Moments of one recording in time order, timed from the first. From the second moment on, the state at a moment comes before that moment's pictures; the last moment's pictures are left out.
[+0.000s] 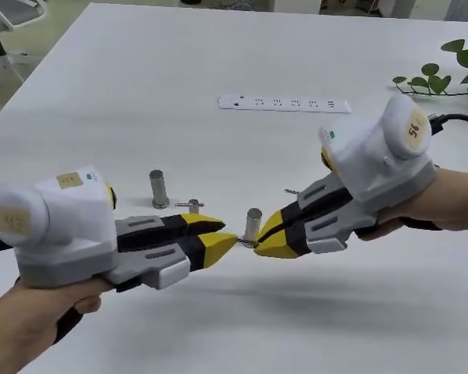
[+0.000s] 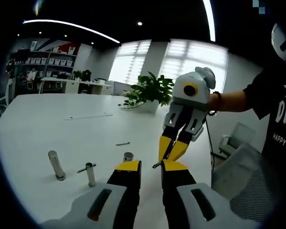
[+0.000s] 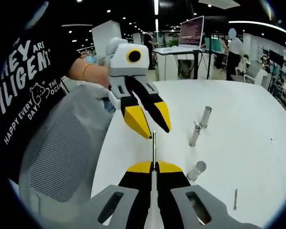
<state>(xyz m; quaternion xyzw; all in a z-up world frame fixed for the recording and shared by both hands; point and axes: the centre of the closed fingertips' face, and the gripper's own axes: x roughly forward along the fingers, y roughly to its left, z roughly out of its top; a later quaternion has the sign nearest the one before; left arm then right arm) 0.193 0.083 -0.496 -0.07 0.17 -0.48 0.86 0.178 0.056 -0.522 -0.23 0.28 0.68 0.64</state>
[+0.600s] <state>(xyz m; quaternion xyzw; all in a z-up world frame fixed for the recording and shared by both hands) 0.210 0.077 -0.525 0.03 0.17 -0.43 0.89 0.203 0.026 -0.539 -0.30 0.29 0.64 0.65</state>
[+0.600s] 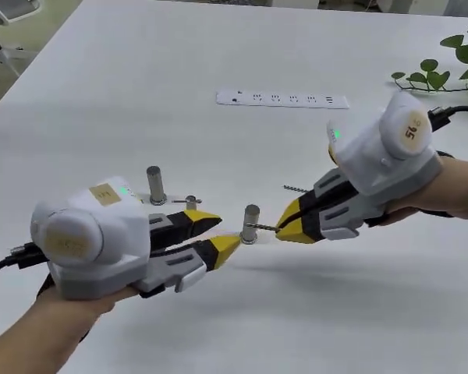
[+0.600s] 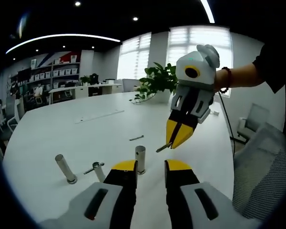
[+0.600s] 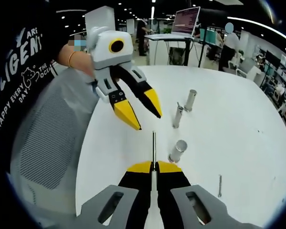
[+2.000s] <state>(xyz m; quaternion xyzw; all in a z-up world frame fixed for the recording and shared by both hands) 0.253 0.050 -0.568 0.04 0.22 -0.35 0.91 0.248 0.001 -0.563 -0.37 0.30 0.60 0.64</state>
